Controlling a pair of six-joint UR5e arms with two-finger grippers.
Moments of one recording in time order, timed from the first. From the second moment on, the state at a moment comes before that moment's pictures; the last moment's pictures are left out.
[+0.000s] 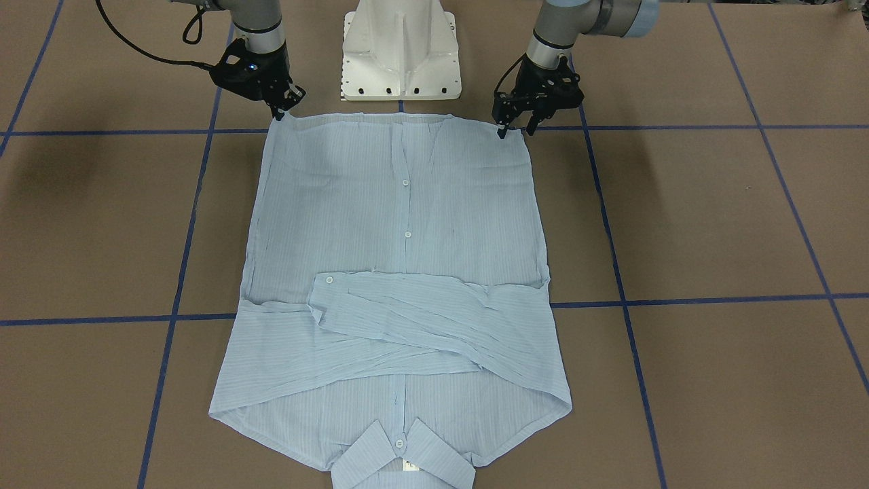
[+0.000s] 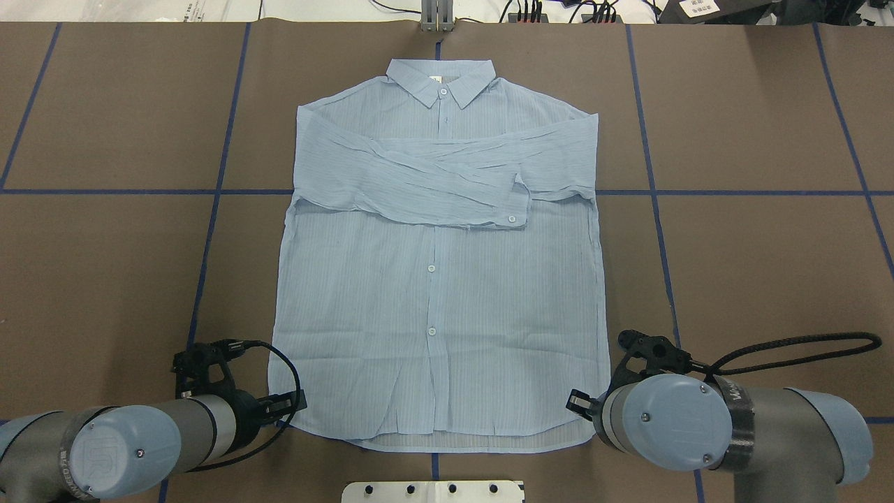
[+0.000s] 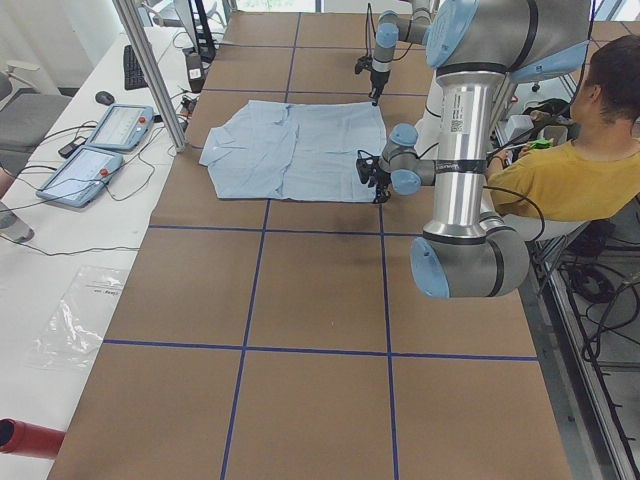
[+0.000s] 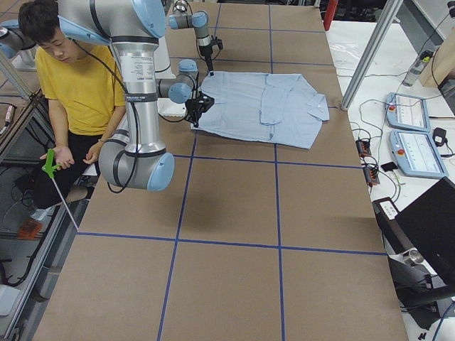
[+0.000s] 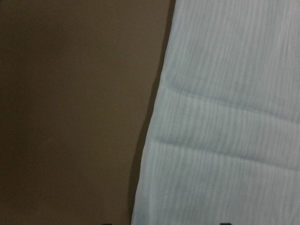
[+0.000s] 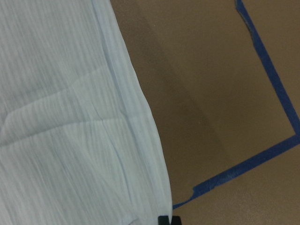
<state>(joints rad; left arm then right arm) -0.14 -1.63 -2.02 -2.01 -1.48 -1.74 0.17 -1.41 2.17 -1.66 1.64 1.90</state>
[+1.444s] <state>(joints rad) -0.08 -1.64 -2.18 -1.91 -1.52 -1.85 0.17 -1.44 2.23 -1.66 1.63 1.91</state>
